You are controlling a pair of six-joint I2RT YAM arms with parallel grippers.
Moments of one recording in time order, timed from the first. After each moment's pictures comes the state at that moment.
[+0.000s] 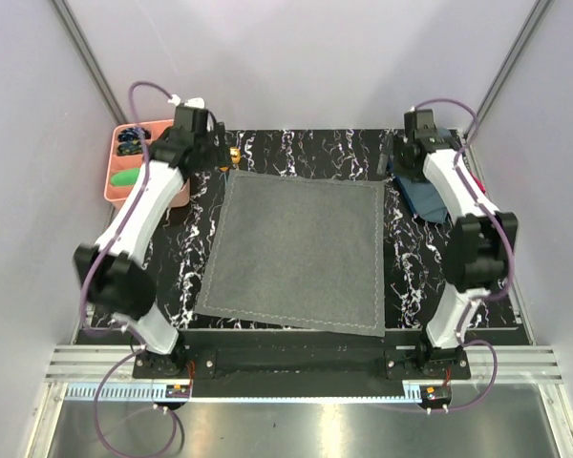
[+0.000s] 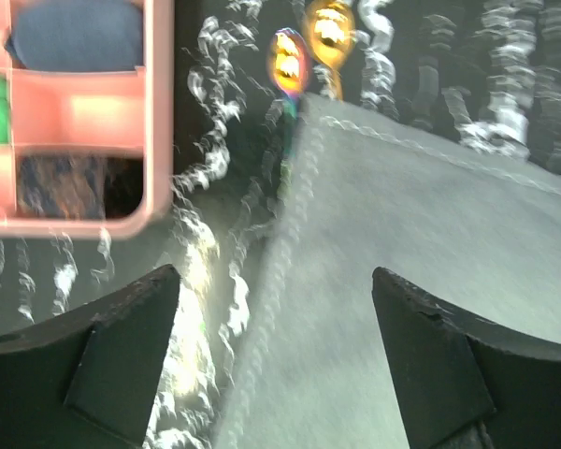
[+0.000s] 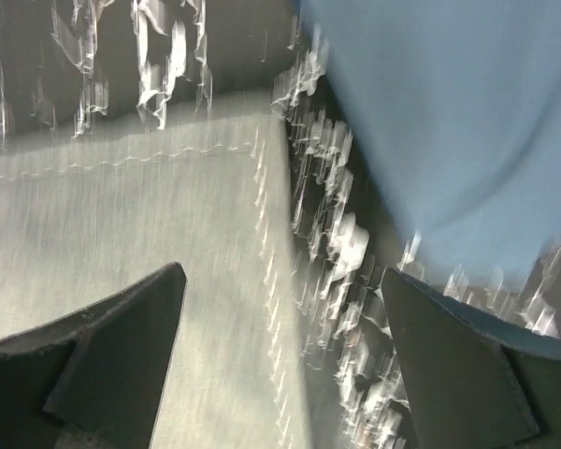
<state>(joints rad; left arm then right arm) -0.25 1.77 1.78 -0.79 -0.25 -0.32 0.09 1.95 1.79 -0.72 0.12 0.25</state>
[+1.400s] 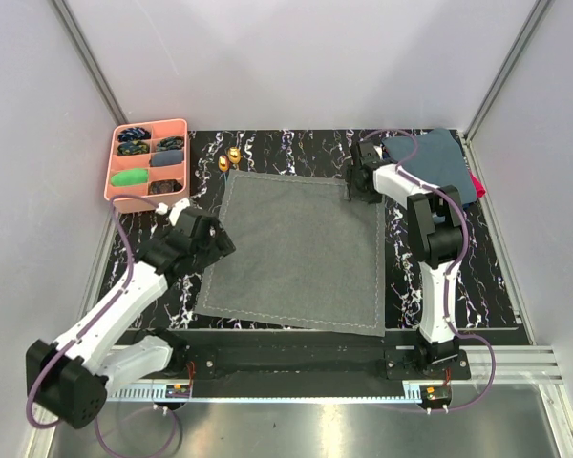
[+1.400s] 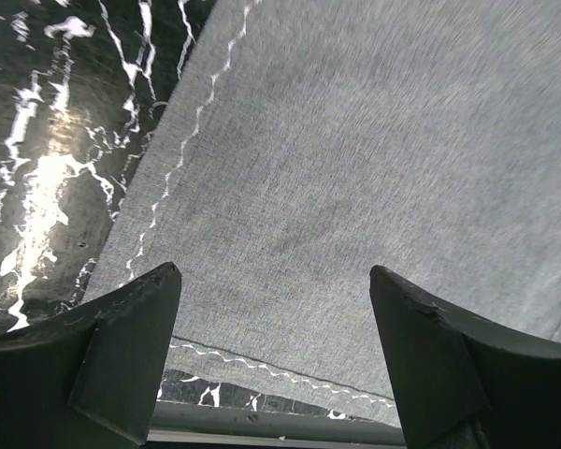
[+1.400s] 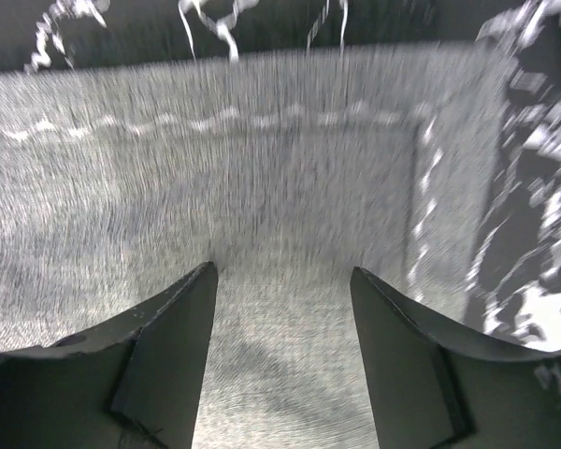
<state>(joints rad) -0.46 1.02 0.81 -0.72 -0.24 -0.87 0.29 2.18 1.64 -0.49 0.22 0.34</state>
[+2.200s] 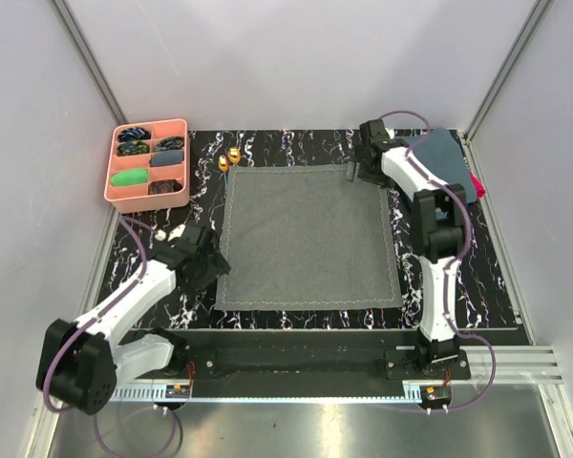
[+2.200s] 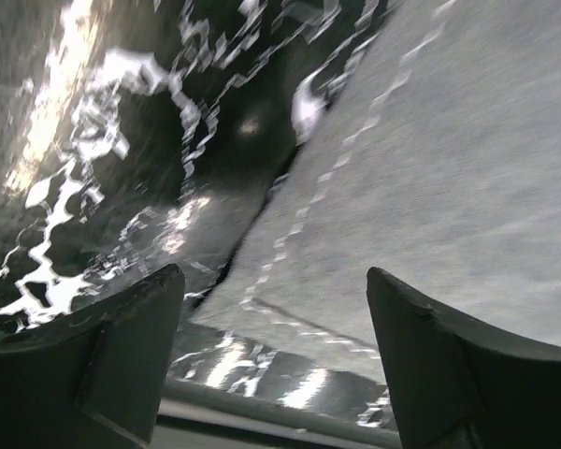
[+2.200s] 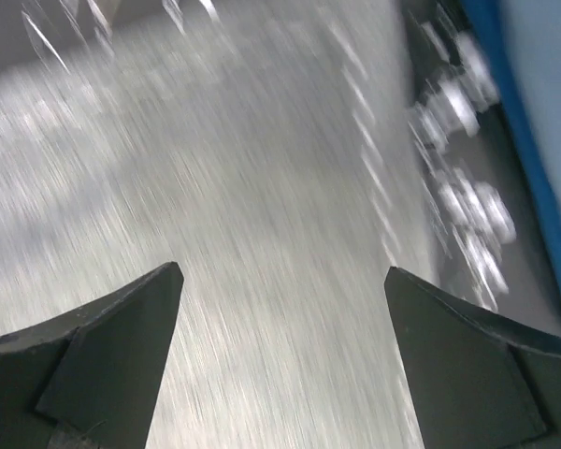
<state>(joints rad) -0.38 1.08 0.66 -0.74 -0.17 -1.00 0.23 2.28 1.92 -0.63 0.20 0.40</state>
